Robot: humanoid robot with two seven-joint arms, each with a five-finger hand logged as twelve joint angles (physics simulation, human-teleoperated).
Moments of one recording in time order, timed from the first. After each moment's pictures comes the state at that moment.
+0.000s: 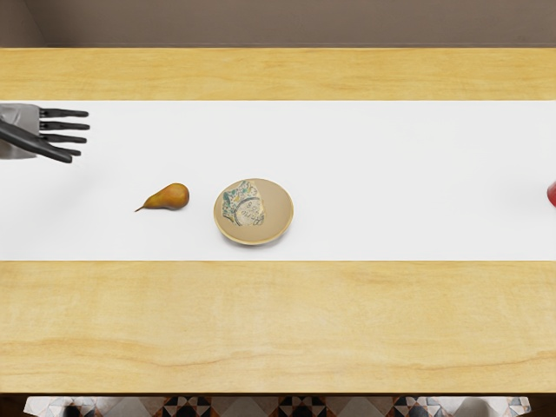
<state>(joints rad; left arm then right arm) -1.06 0.81 -0.42 -0.75 -0.01 -0.61 0.53 0.00 0.00 0.02 0.28 -0.24 -0.03 -0.03</state>
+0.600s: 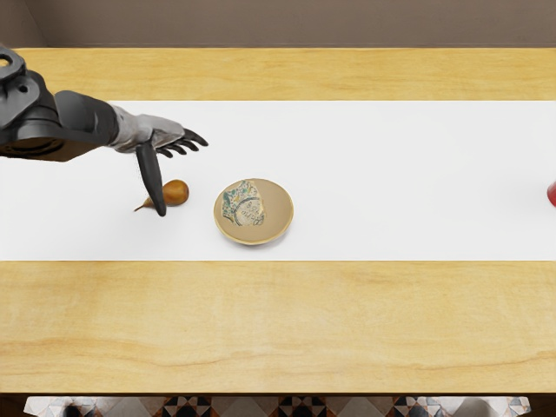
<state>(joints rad) -1.18 0.52 -0.40 -1.20 0.86 -0.47 0.61 0.00 0.00 0.02 0.28 -0.24 -0.03 -0.03</state>
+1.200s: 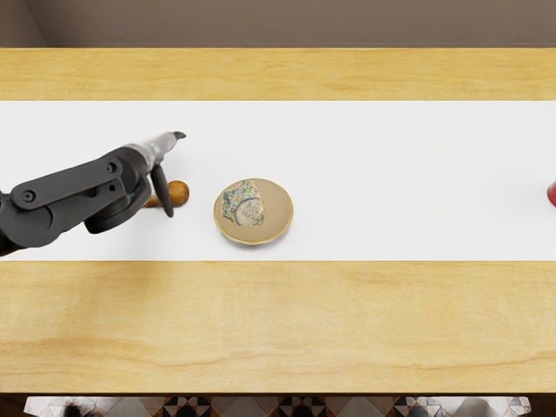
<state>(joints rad) -1.08 0.36 -0.17 -1.10 1.15 0.12 0.61 0.00 0.00 0.02 0.28 -0.24 -0.03 -0.03</state>
